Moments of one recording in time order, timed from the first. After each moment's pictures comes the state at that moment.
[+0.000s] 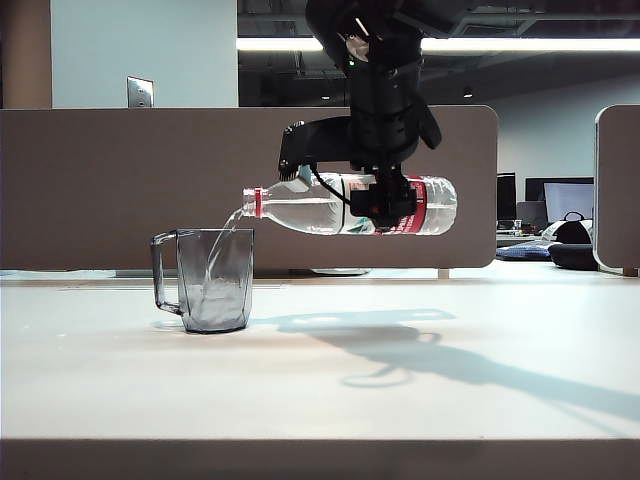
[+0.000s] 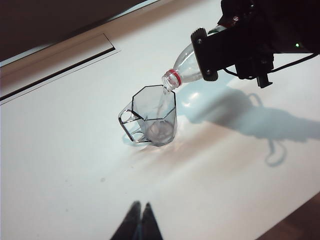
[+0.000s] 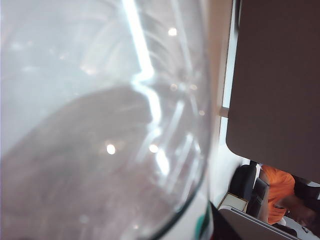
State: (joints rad) left arm -0.44 0.67 1.11 -0.91 0.02 0.16; right arm 0.63 1.89 1.43 -0.24 0.65 -1.11
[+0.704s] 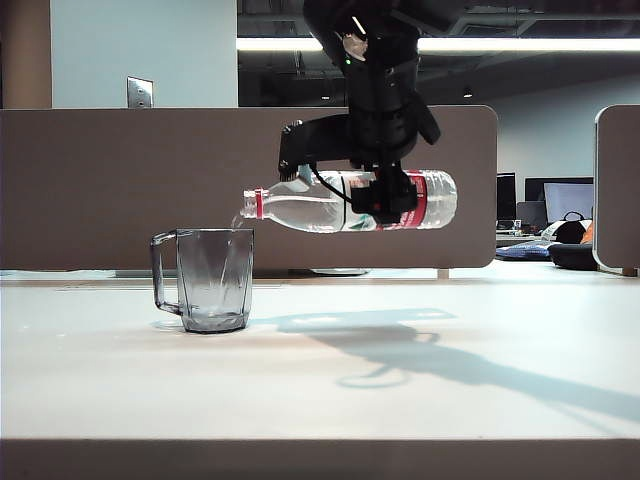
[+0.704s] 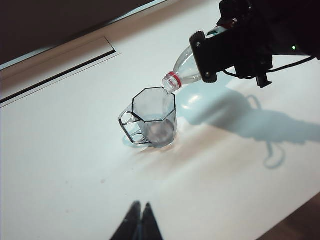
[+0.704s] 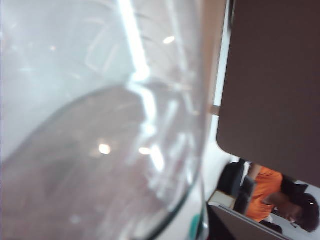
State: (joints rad) left arm -0.44 0.66 1.11 -0.91 0.02 0.16; right arm 0.64 1.89 1.44 -0.24 0.68 -1.15
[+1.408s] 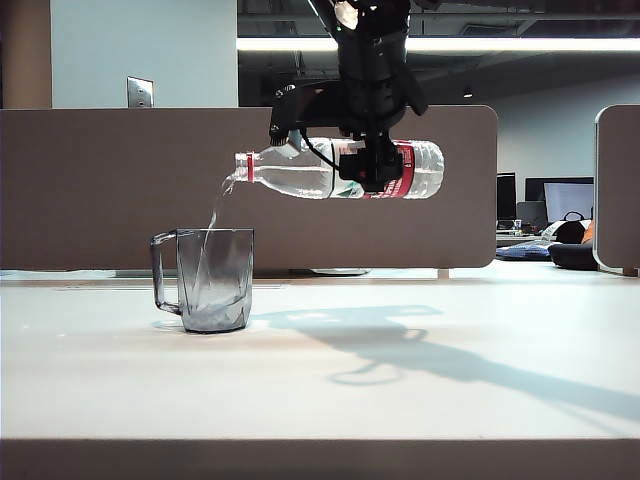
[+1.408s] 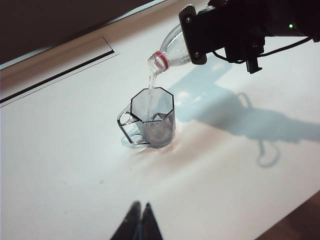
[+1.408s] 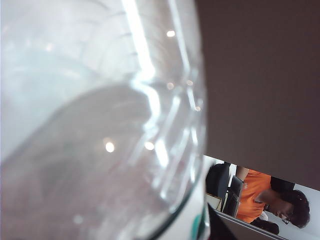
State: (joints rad) left arm -0.44 0.66 1.11 -0.91 0.03 0.16; right arm 0.64 1.89 1.52 -0.24 0.68 -1.15
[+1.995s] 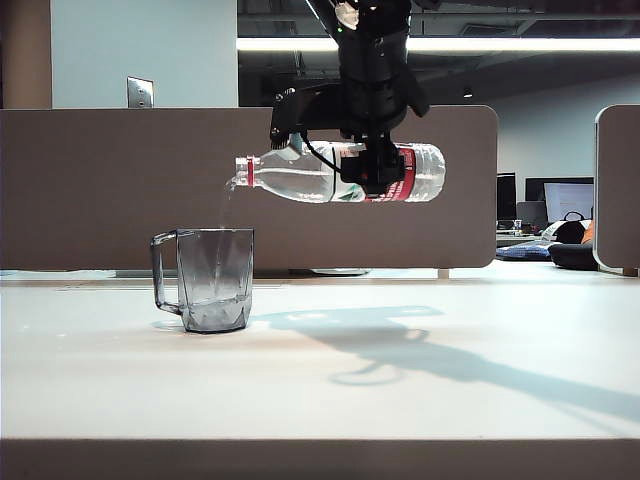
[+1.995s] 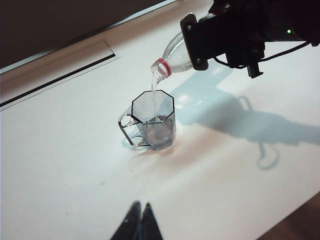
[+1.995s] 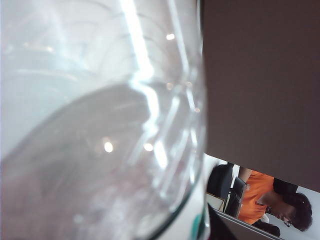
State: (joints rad) left arm -0.44 0.65 1.11 -0.91 0.03 0.16; right arm 0.64 1.89 1.52 -0.26 0.67 -1.15
